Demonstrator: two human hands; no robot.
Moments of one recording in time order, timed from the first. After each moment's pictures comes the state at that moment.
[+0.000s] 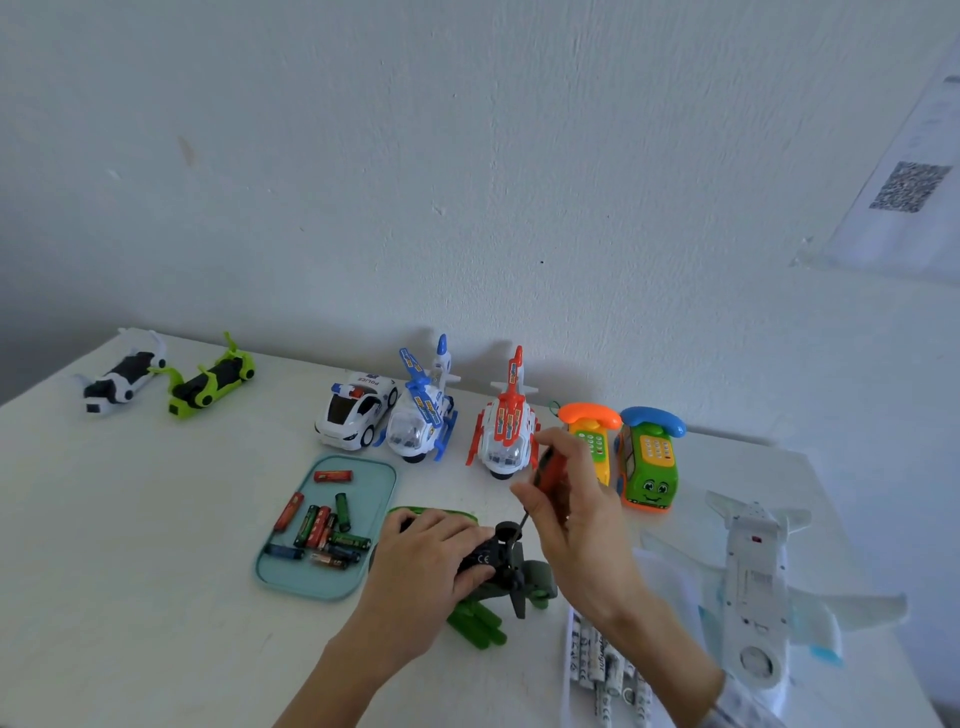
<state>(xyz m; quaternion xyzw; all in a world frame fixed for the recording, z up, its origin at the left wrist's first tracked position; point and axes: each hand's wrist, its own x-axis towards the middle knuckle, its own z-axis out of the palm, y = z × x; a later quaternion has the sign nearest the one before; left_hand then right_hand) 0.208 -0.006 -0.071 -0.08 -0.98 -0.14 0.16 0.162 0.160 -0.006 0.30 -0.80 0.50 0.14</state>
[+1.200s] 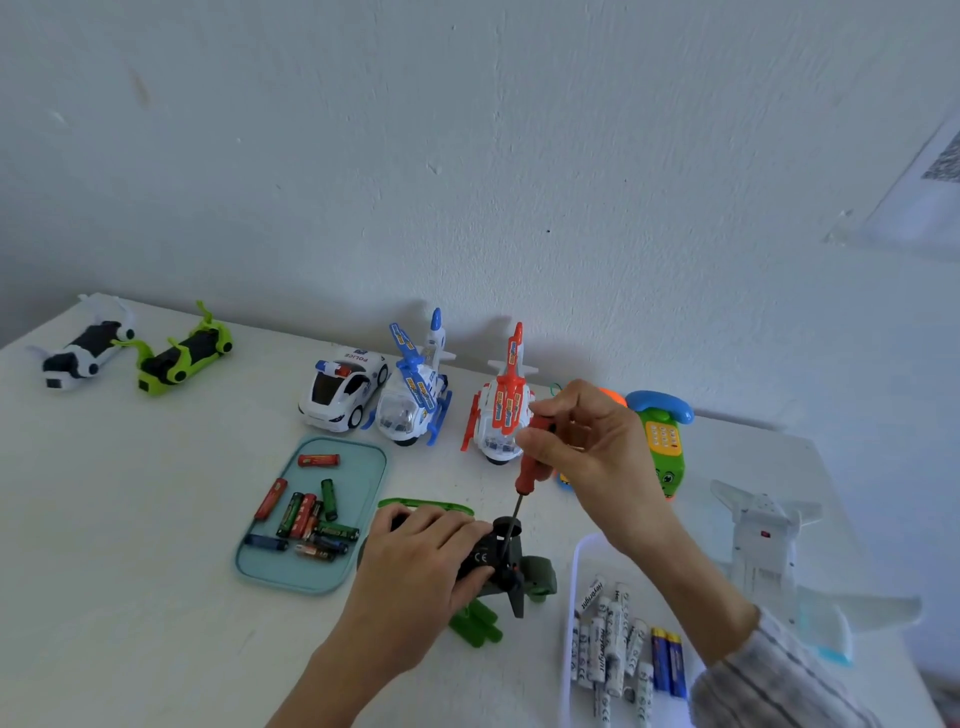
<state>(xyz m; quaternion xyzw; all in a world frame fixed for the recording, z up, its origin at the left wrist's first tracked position) 0.206 -0.008 -0.079 -0.10 -0.97 -0.12 0.18 0.118 0.155 0.025 0.23 -0.70 0.68 -0.04</state>
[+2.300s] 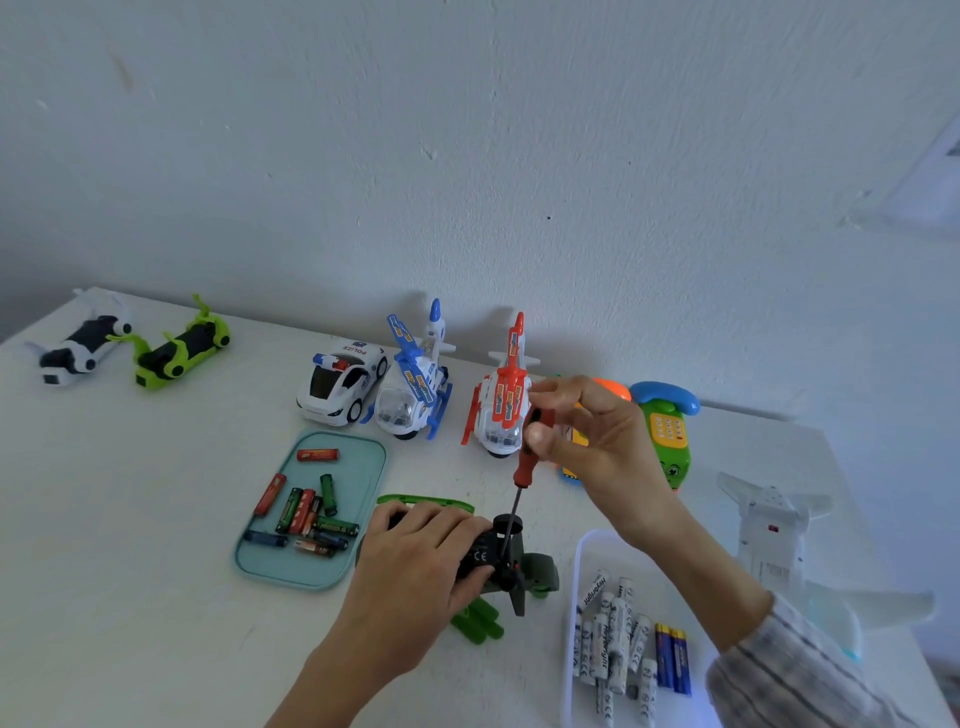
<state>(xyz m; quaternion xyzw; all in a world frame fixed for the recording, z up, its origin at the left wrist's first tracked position) 0.208 -0.008 -0.078 -0.10 -0.97 -0.11 0.17 0.107 0.162 0.019 0.22 -0.68 0.69 -0.07</state>
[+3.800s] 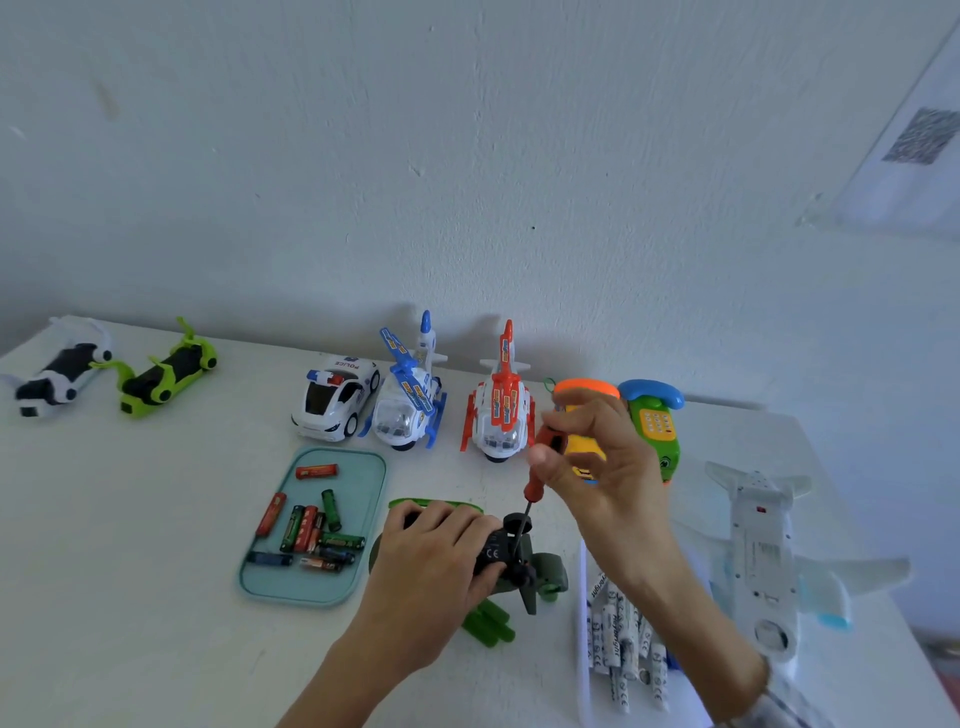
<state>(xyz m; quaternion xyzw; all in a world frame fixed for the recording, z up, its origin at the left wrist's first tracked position) 0.202 -0.012 -0.076 -0.14 -0.97 -0.09 0.19 0.154 0.149 0.017 0.19 -0.71 0.67 0.08</state>
